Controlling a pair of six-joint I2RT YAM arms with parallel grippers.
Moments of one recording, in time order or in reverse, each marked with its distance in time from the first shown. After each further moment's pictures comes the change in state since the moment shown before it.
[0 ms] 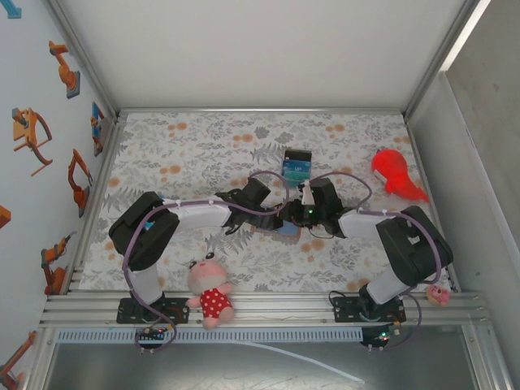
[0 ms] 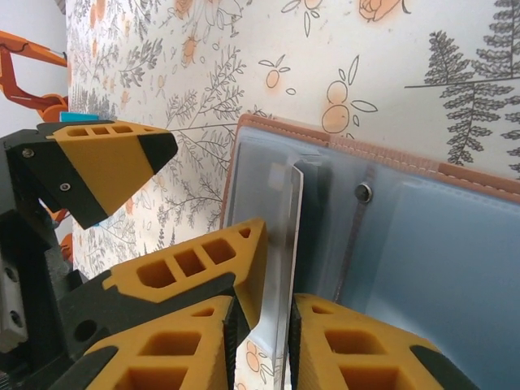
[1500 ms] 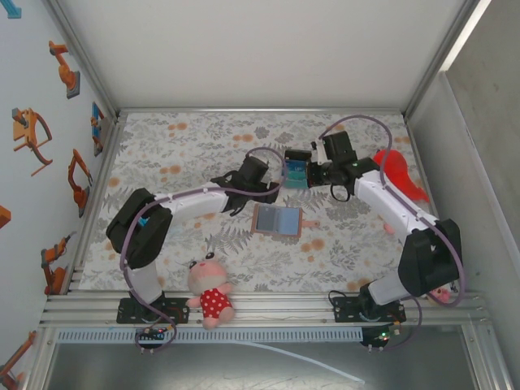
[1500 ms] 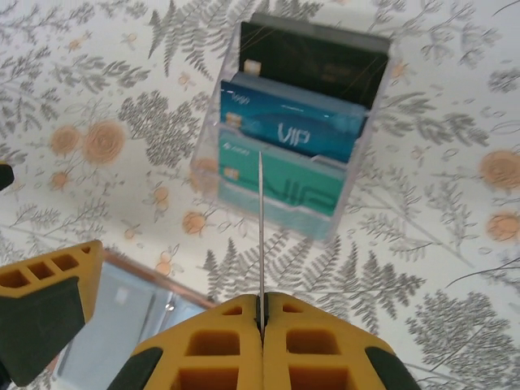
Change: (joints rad) left arm 0.076 0.014 0.161 0.074 0.013 0.002; right arm -0.125 -0.098 0.580 -0.825 0.462 -0.606
